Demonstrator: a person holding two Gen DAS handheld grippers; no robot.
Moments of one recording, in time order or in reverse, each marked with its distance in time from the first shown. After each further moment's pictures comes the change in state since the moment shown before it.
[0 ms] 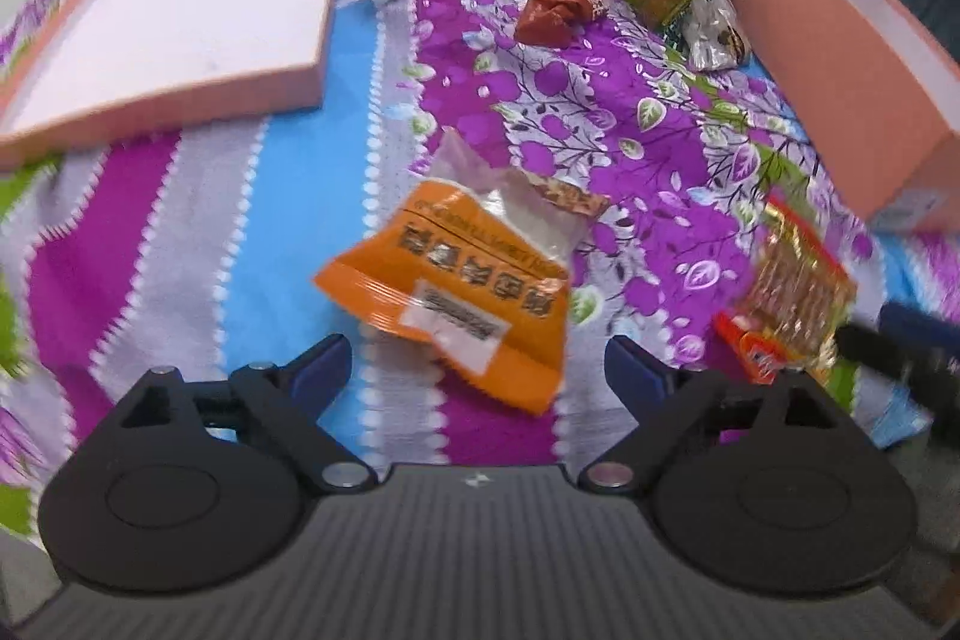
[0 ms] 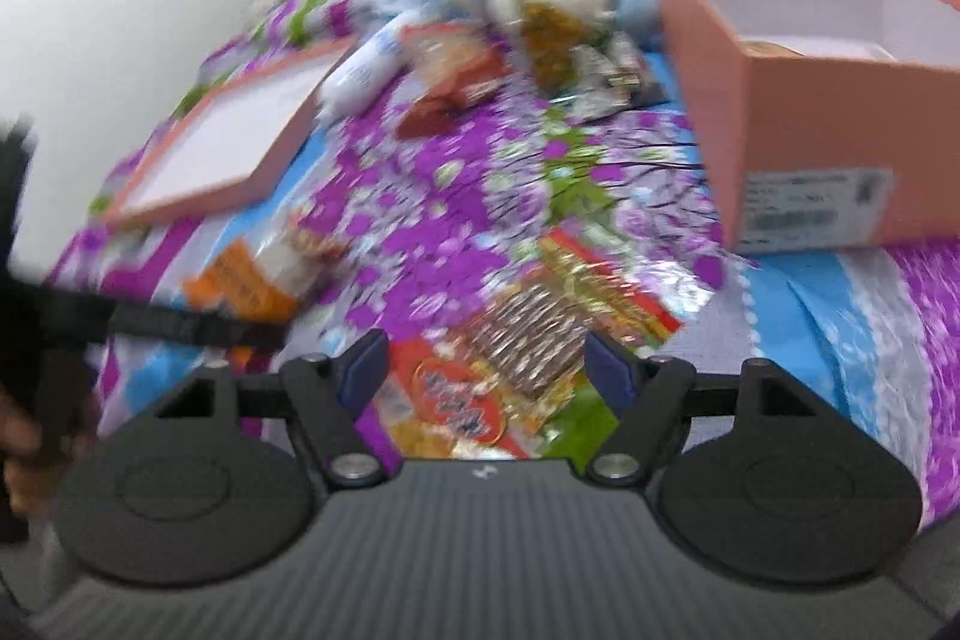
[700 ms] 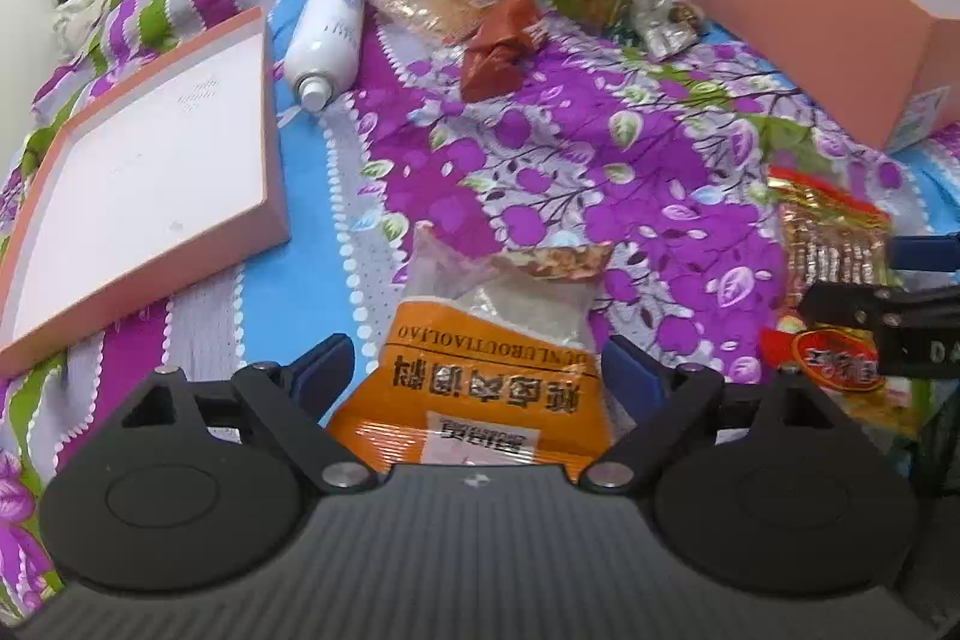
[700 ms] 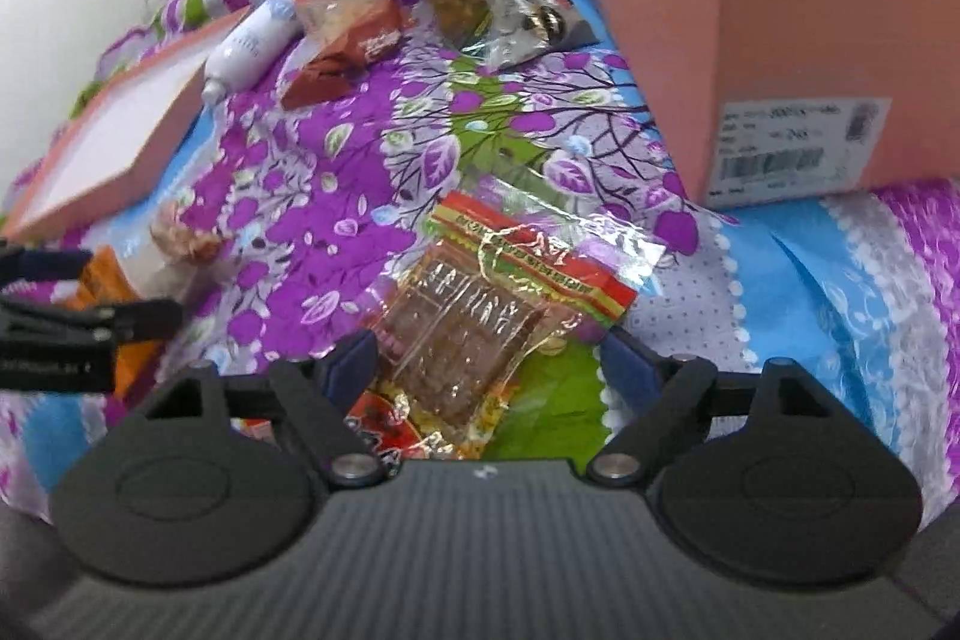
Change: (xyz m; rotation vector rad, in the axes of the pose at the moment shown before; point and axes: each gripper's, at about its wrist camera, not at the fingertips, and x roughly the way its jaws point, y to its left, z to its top) left arm 0.028 -0.018 0.019 0.290 -0.098 0.056; right arm 0.057 0.000 -0.006 -0.020 0.071 -0.147
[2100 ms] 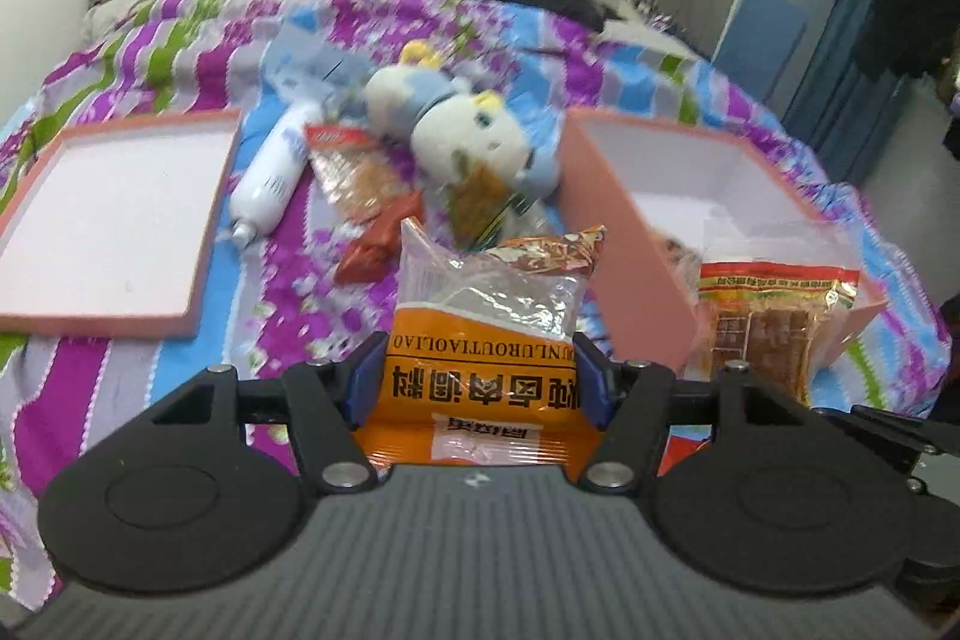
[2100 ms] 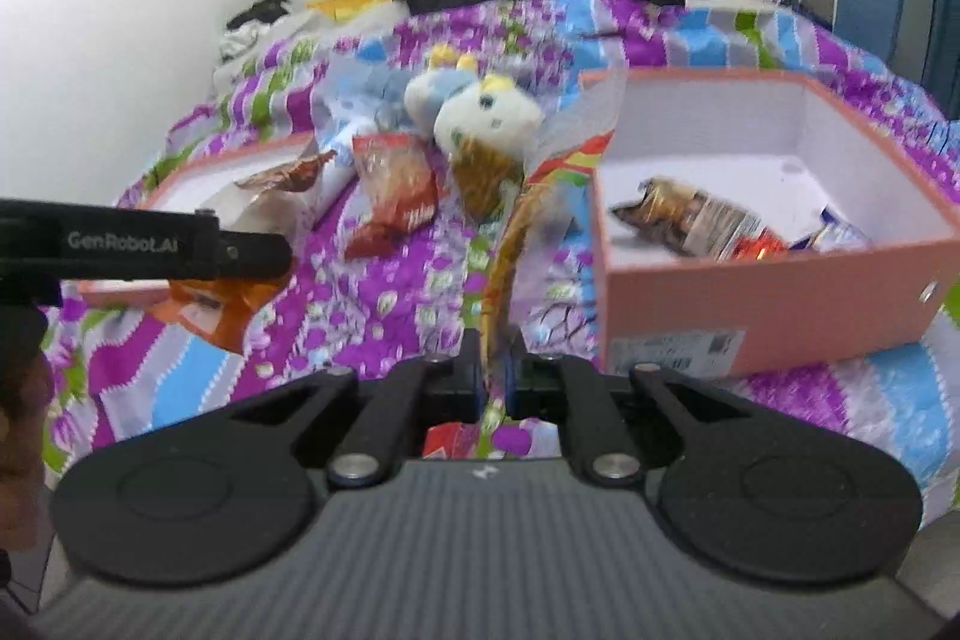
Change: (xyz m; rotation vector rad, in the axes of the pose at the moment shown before) left arm -0.146 -0.062 0.082 -0.299 -0.226 -0.159; right arm -0.140 -0.032 0.059 -0.075 -0.222 0.056
